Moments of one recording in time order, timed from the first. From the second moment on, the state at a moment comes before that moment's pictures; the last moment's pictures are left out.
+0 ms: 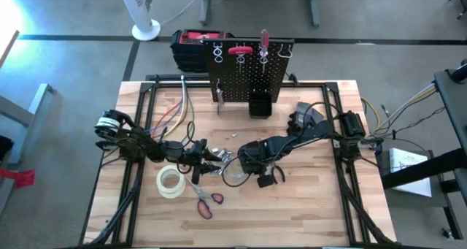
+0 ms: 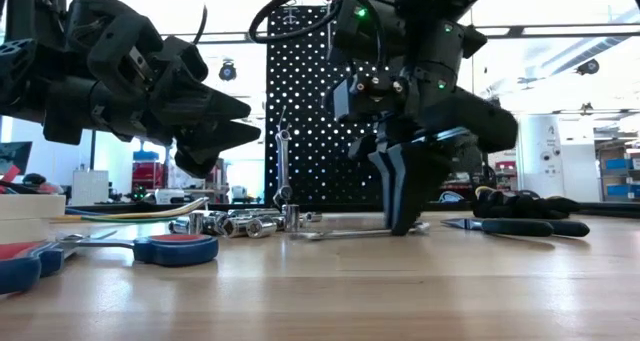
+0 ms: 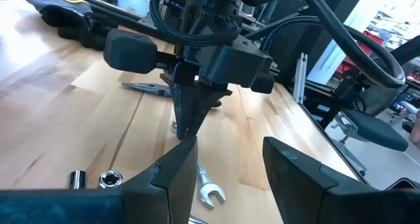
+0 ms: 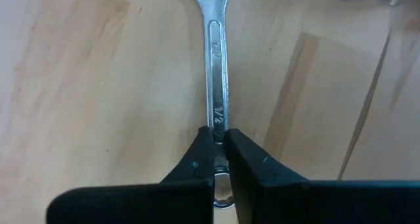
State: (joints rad) left arm -0.16 1.73 0.25 1.37 -0.02 -0.40; right arm 0.14 1.98 1.20 -0.55 -0.11 -0.19
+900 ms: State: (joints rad) left arm -0.18 1.73 0.64 0.79 0.11 -0.31; right arm 0.22 1.84 1.20 -0.60 0.11 -0.10
